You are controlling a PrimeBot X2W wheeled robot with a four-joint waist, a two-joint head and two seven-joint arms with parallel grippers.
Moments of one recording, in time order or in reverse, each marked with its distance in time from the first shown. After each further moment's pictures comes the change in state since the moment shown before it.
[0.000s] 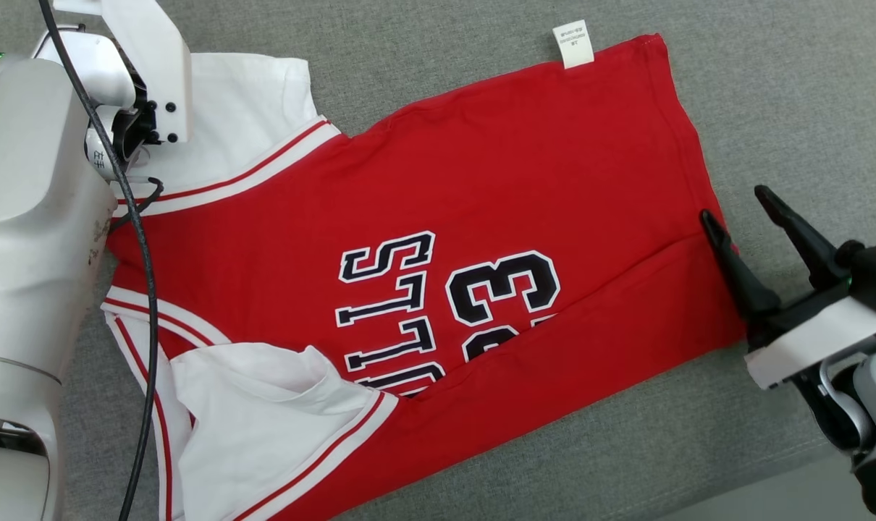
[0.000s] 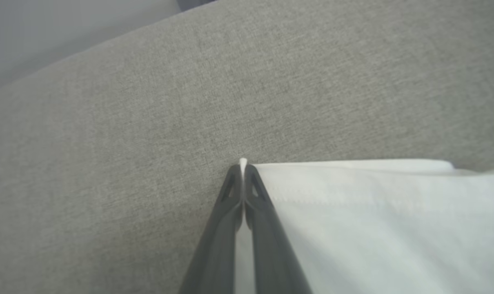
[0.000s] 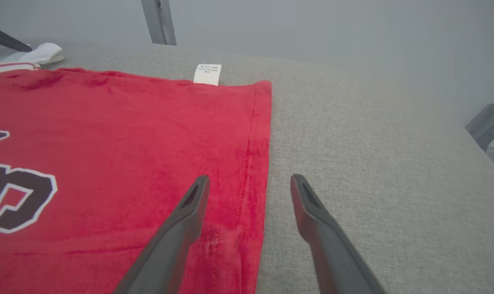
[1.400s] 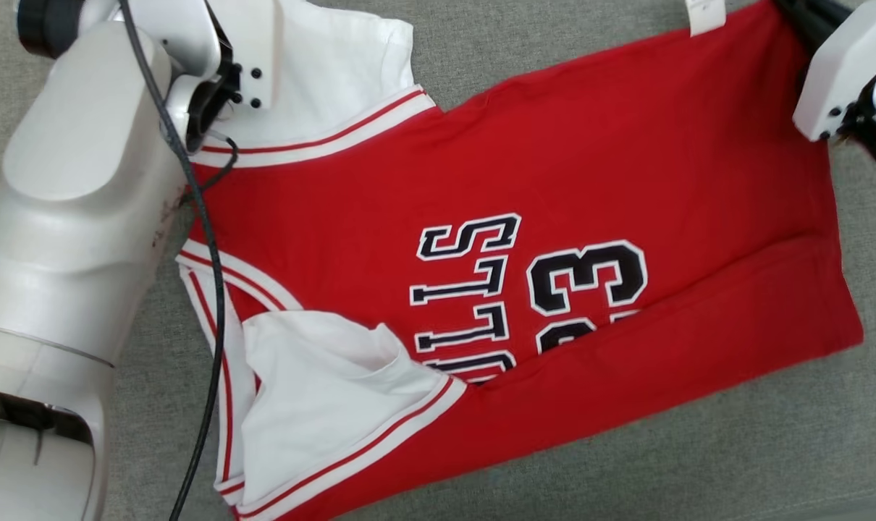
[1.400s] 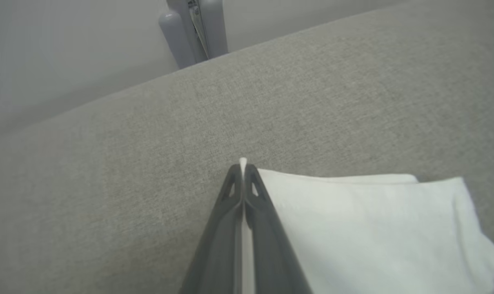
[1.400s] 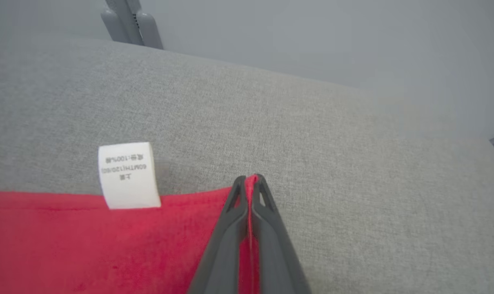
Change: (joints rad) left arm -0.040 -0.092 -0.045 -0.084 -0.034 -0.051 -0.127; right arm -0.720 0.018 0.261 0.493 0.202 0.000 0.442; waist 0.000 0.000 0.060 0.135
